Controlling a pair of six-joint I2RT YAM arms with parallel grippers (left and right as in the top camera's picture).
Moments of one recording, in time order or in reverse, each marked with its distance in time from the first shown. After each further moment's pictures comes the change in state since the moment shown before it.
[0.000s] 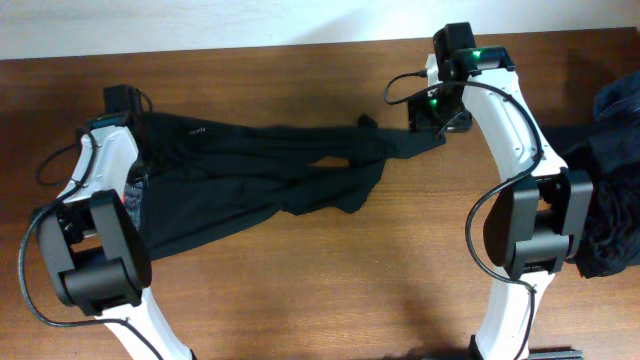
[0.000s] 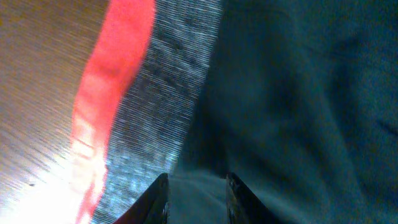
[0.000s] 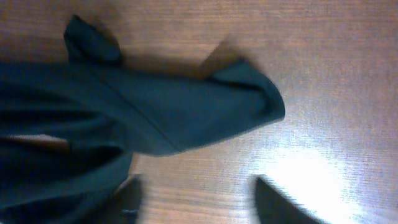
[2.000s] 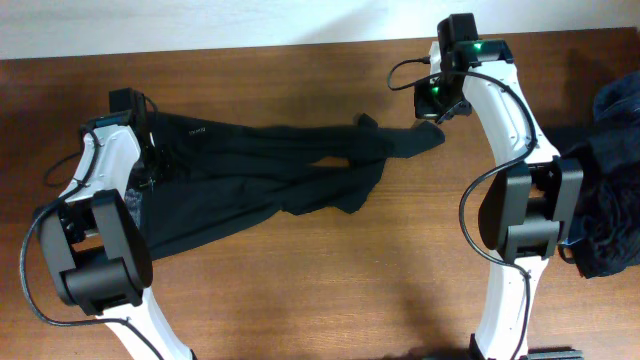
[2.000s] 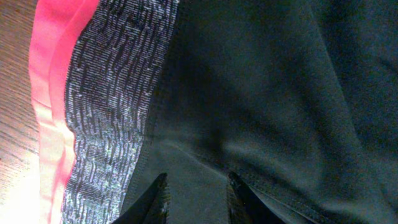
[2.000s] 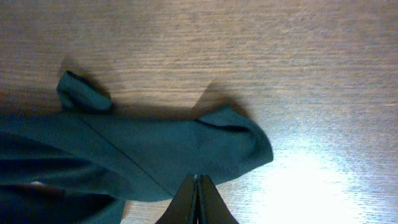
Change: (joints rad) left arm -0.006 0.000 0.000 -0.094 0.063 0.003; right arm -0.027 0.111 0.127 0.021 -0.017 0.001
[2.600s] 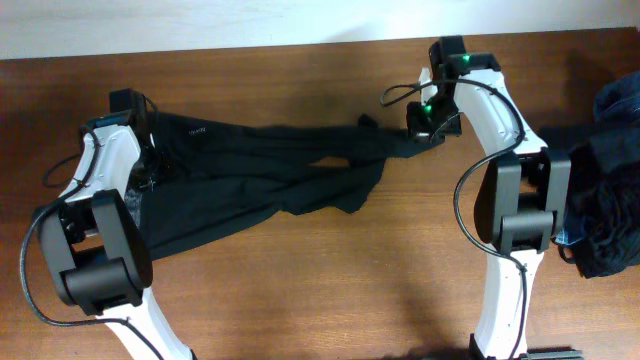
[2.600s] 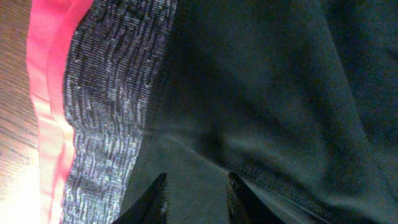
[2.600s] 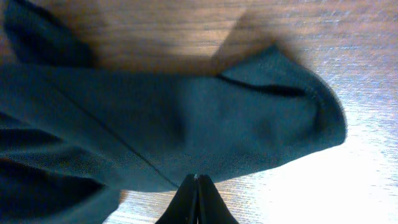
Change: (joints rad) left arm 0.000 0.000 0.000 -0.014 0.000 0.000; right arm 0.000 0.054 -0.098 -0.016 -0.085 0.000
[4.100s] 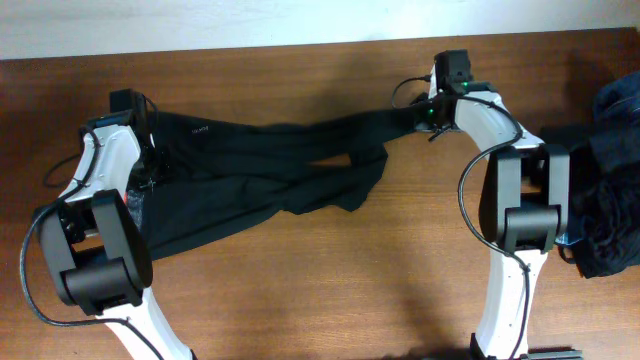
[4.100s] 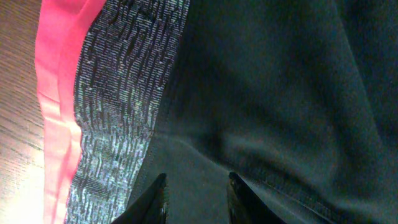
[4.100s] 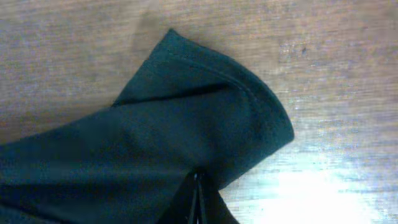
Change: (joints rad) left arm 0.000 0.000 0.000 -0.002 0.000 0.000; right arm -0.036 -0.001 -0.203 0.496 0.137 0.042
